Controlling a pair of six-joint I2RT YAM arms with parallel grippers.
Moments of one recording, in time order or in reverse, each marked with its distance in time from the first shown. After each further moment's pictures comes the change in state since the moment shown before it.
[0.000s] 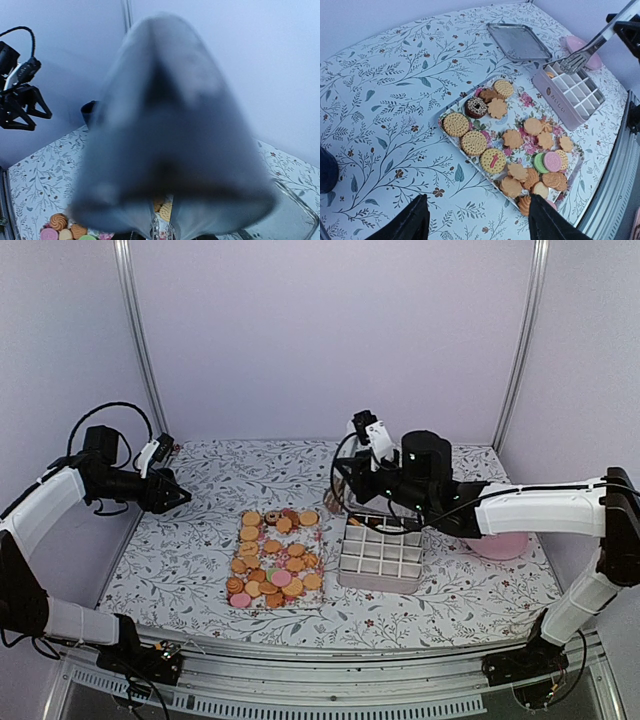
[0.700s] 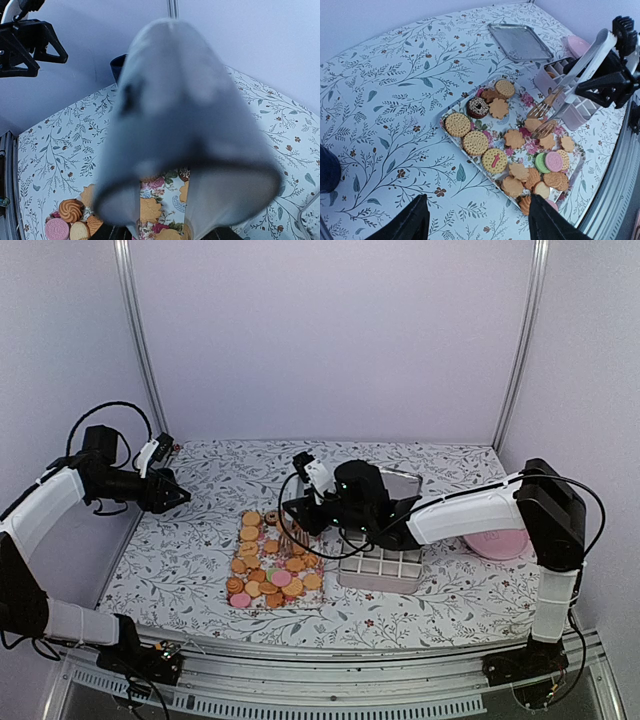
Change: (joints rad) left arm 0.000 -0.008 0.000 0.000 -0.008 0.001; right arm 0.108 0.396 0.241 0.023 -0.126 0.039
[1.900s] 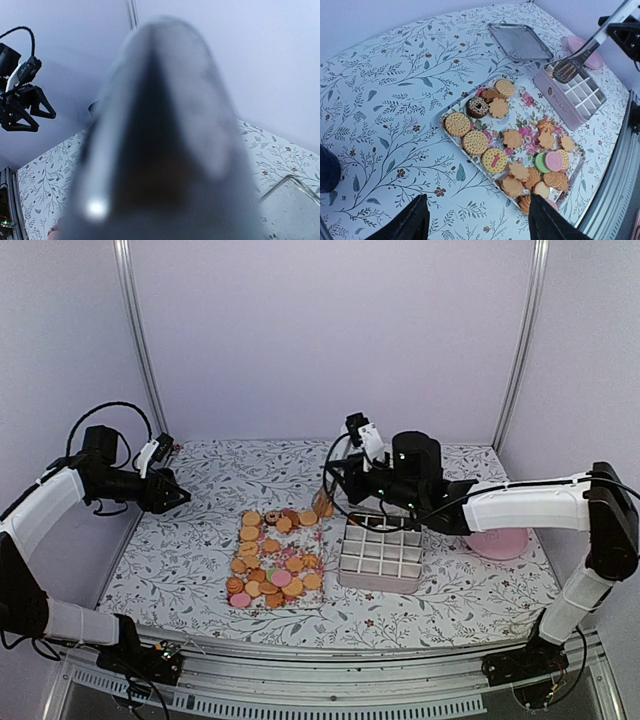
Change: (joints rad) left arm 0.000 0.000 -0.002 0.000 -0.001 0.000; right arm -0.104 -0.283 -0.163 0.004 0.045 0.018
